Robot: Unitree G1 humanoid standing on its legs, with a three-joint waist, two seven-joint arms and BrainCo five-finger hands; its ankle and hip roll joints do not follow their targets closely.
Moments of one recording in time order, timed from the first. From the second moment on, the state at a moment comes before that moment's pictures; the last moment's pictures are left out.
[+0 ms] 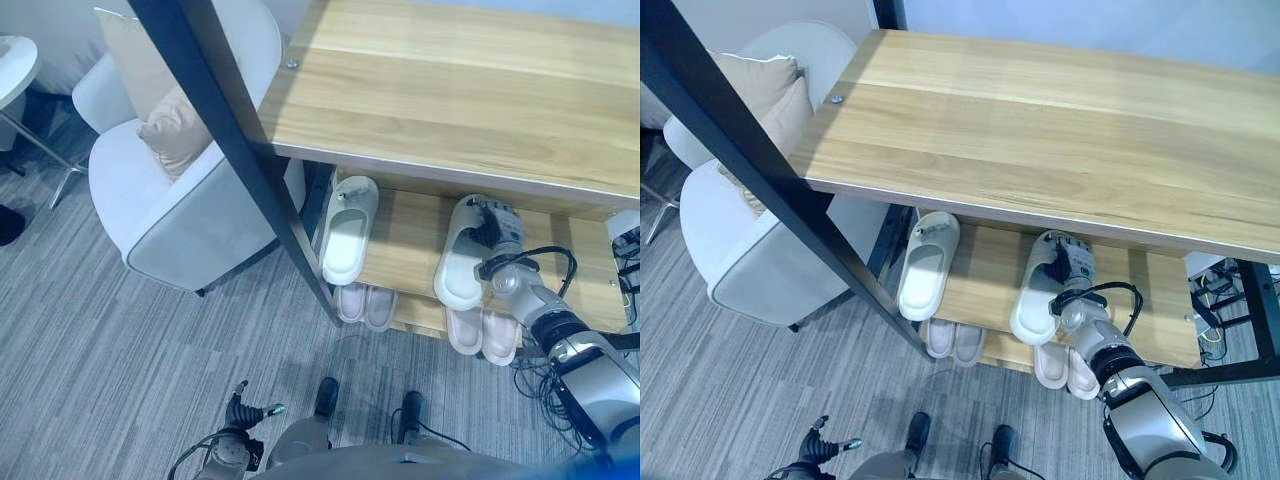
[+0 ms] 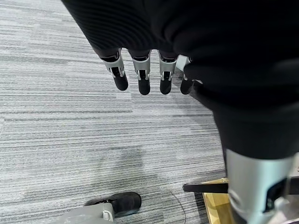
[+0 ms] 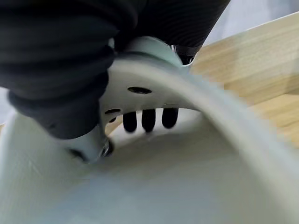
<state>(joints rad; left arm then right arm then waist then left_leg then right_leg) 0.07 0.23 -0.23 1.12 0.01 -0.22 0.33 -0.59 -0.52 0.45 0.88 -0.43 -0.07 -0.54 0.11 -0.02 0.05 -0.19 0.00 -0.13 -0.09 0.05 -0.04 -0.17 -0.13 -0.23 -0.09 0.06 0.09</state>
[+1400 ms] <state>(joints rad) -0.01 0.25 -0.23 1.12 -0.07 -0.22 0.40 -0.66 -0.36 0.48 0.75 -0.43 0.02 -0.59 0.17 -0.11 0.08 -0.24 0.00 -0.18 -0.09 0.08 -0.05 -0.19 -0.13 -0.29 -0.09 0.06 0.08</state>
